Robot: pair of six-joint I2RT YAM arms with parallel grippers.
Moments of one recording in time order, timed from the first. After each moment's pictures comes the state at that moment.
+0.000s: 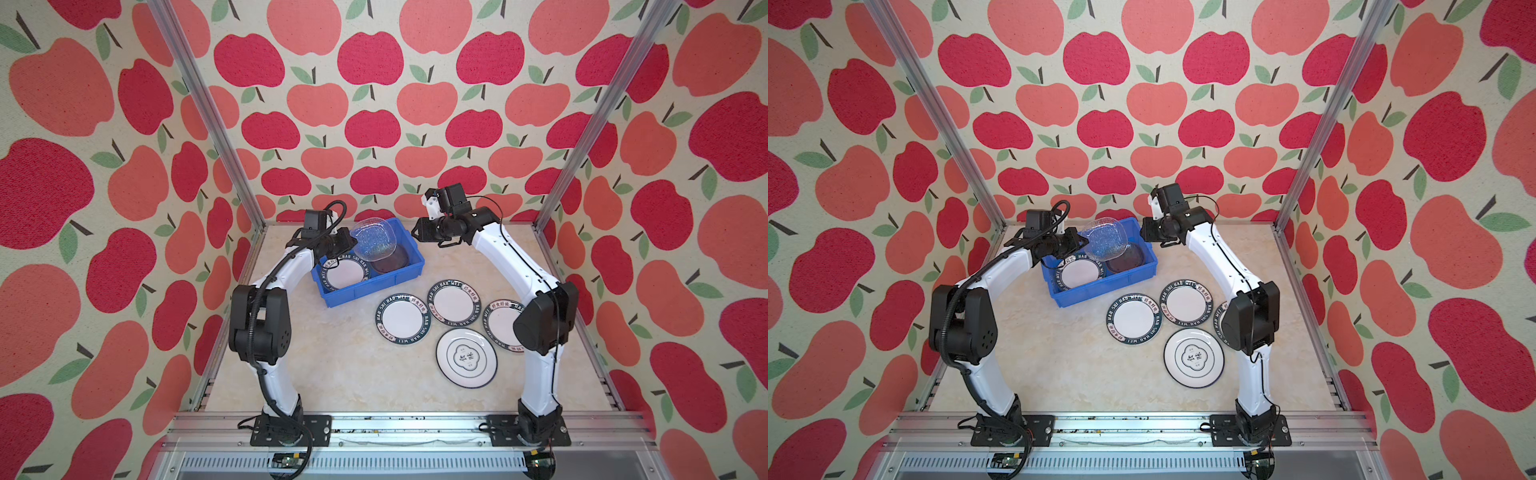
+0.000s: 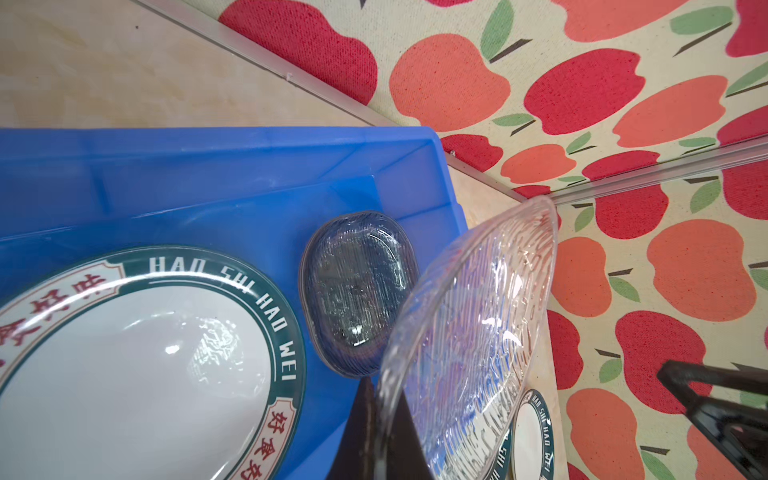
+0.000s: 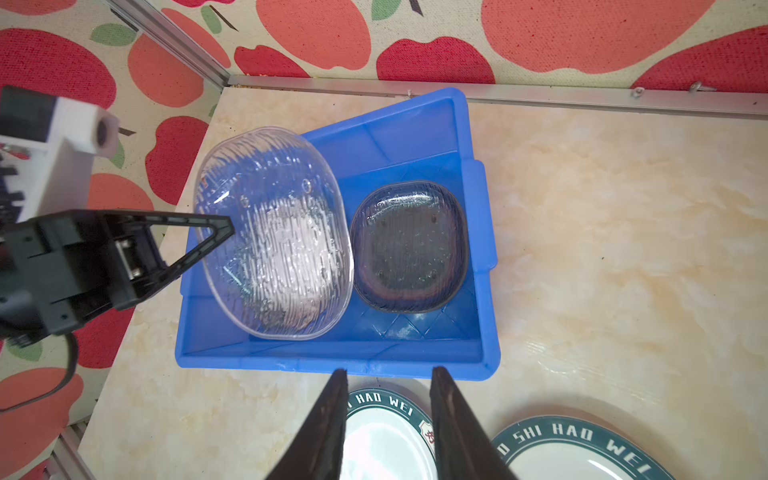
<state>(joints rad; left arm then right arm) -0.15 1.92 1.50 -0.30 0.49 -0.56 0.55 2.02 2.07 -0.83 -0.22 0.31</state>
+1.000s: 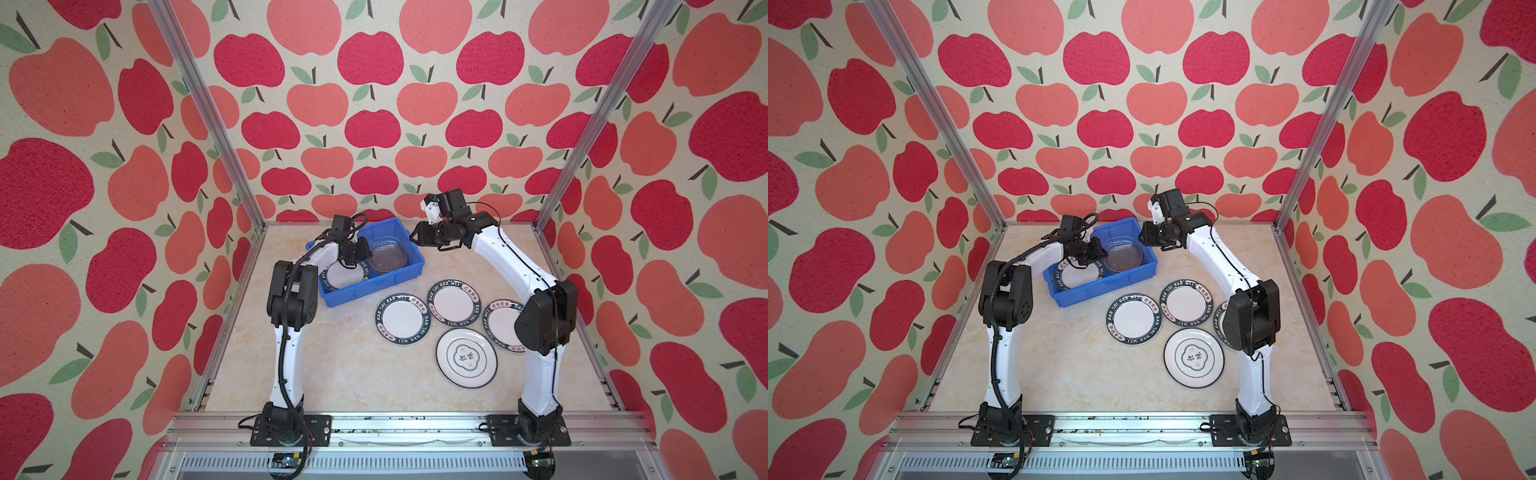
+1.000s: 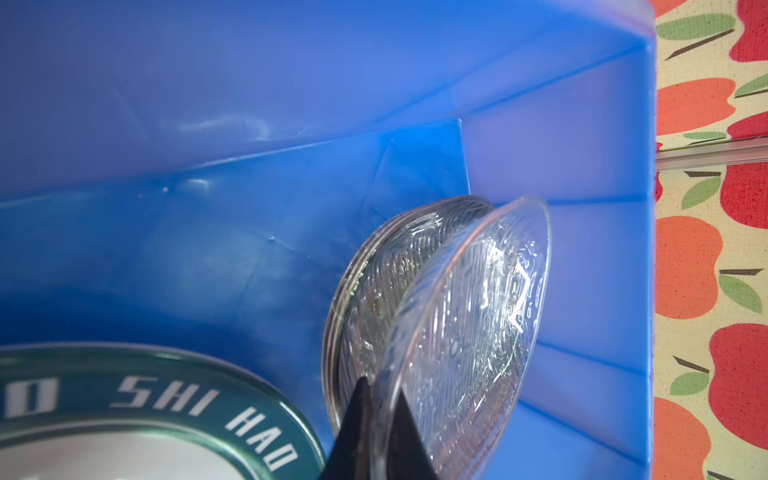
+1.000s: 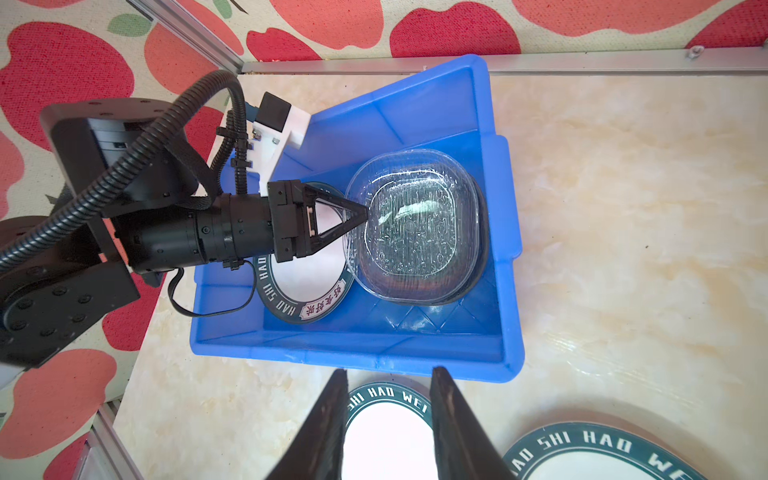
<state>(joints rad) -0.22 2.29 1.79 -0.43 0.47 -0.55 0.54 2.01 1.99 -0.77 -0.29 0.33</state>
